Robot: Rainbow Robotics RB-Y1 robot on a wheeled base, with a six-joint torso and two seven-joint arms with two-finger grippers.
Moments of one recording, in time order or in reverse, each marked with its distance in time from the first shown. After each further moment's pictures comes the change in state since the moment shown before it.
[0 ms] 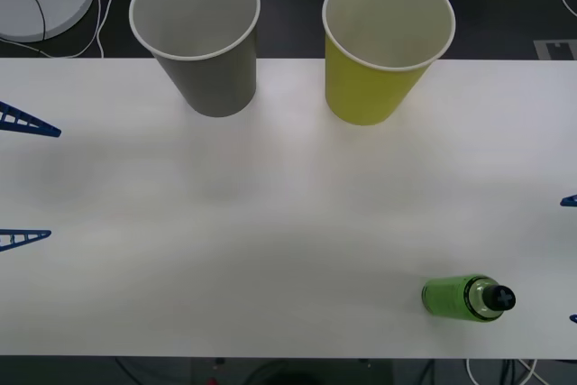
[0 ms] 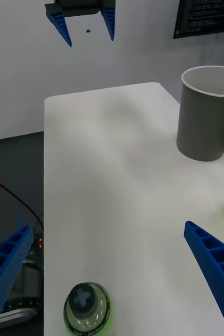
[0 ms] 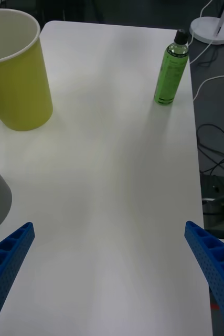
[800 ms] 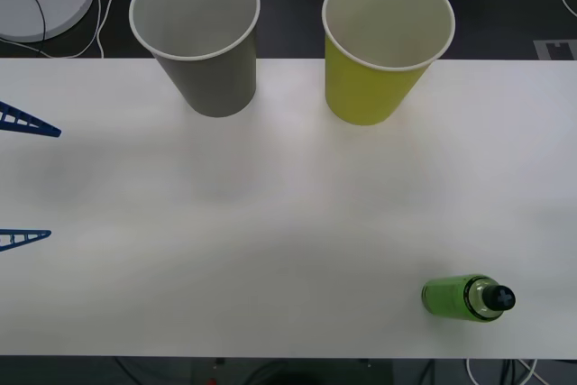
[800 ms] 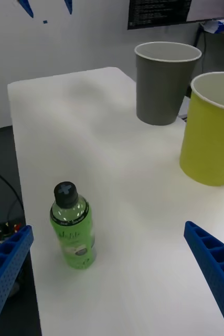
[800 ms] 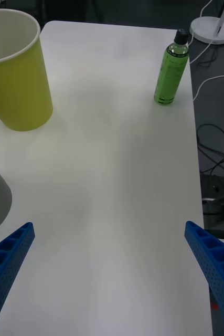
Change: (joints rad) right arm -0.022 0.008 0.067 0.533 -0.077 -0.231 0.323; left arm 0.000 0.000 0.000 0.000 0.000 0.000 0.000
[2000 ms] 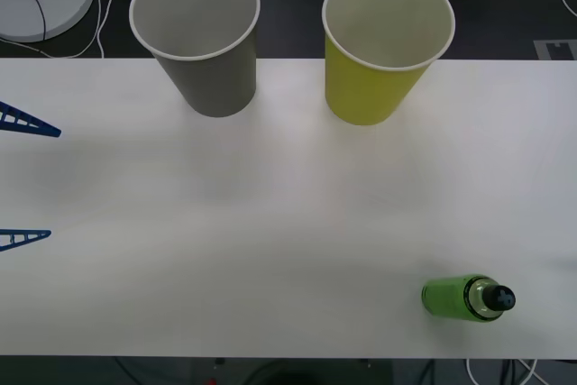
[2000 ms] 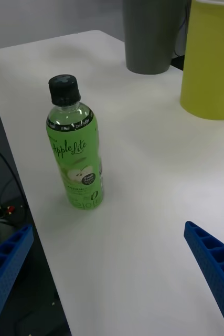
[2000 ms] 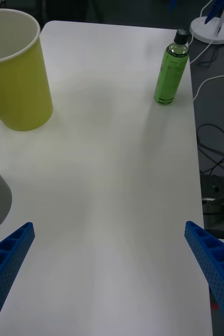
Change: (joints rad) right arm -0.280 0.017 0.490 0.523 -0.050 -0.015 0.359; left arm 0.000 0.000 0.000 0.000 0.000 0.000 0.000
